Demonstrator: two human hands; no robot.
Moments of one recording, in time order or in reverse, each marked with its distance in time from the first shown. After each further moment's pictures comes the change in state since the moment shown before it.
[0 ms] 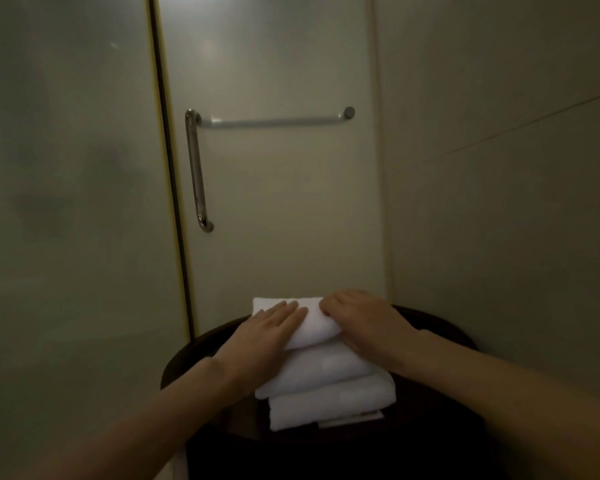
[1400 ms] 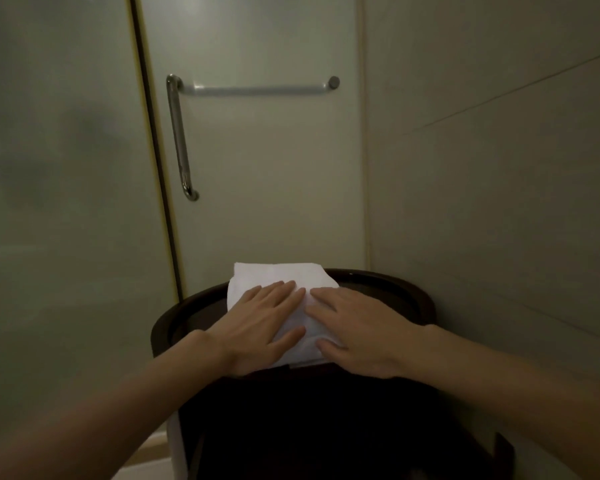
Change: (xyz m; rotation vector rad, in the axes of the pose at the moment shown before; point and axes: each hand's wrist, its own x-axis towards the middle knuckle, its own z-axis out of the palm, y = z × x) left_hand -0.027 0.053 -0.013 -0.030 -0.115 0.056; right_hand -0.069 -0.039 -0.041 0.085 -0.268 0.017
